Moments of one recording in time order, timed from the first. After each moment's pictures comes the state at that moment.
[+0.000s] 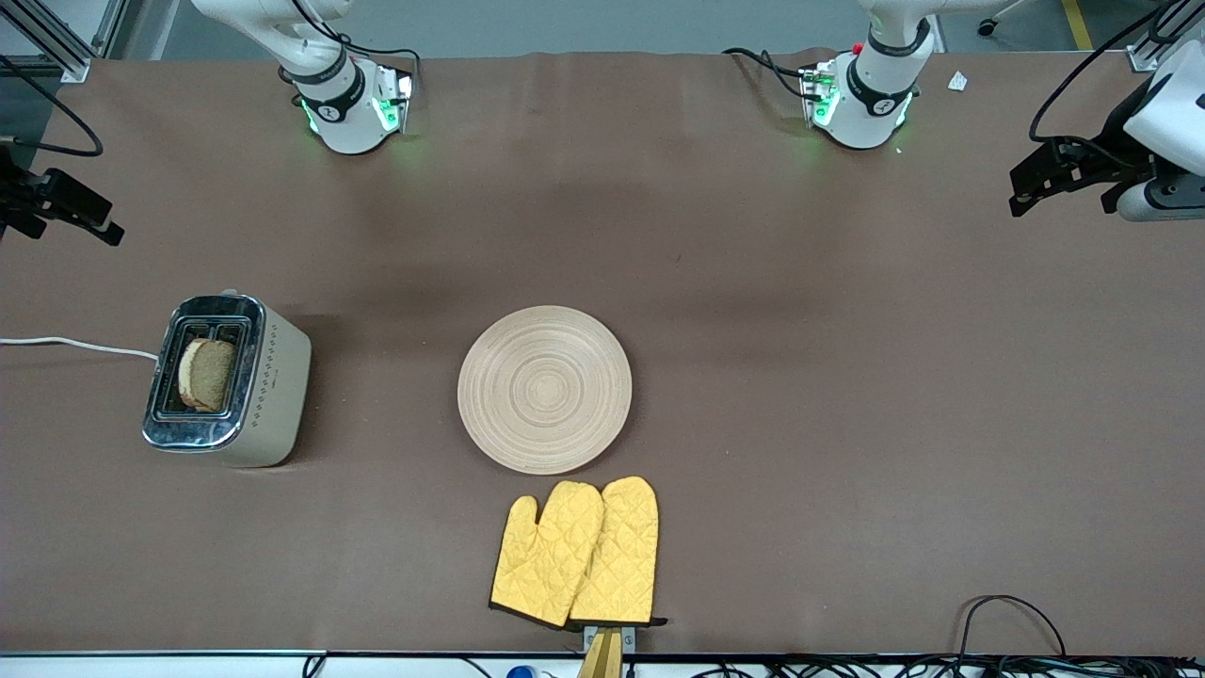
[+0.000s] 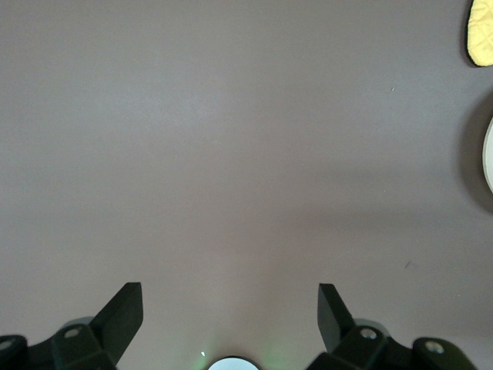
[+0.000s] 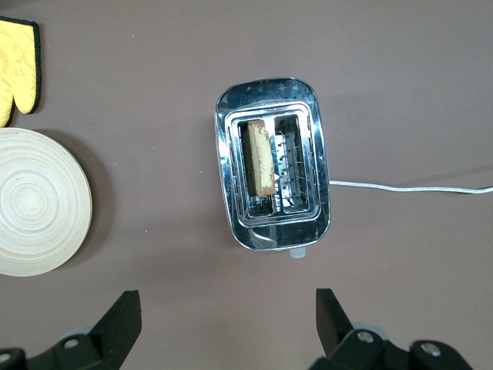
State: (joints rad) left arm 0.05 -0.05 -0.17 -1.53 0.02 1.45 -0.12; right arm 0.01 -0.13 -0.10 -1.70 0.02 1.63 0.04
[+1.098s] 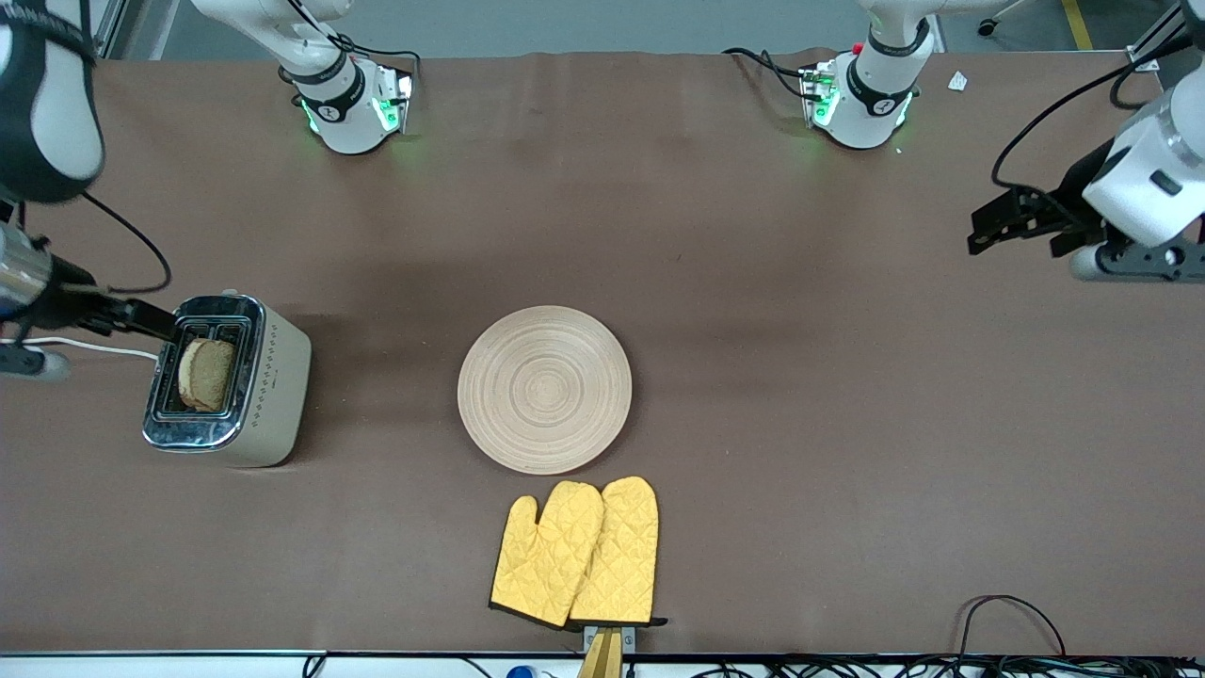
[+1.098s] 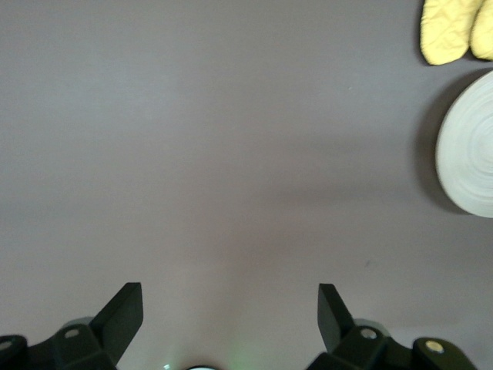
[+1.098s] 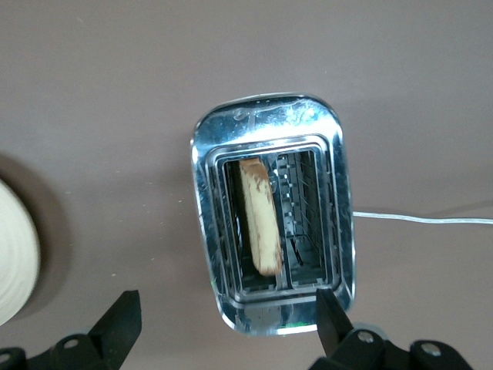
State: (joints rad) left arm 0.04 0.09 -0.18 -1.48 -0.10 1.50 -0.12; right arm 0.01 0.18 -0.11 -1.70 0.02 1.83 0.04
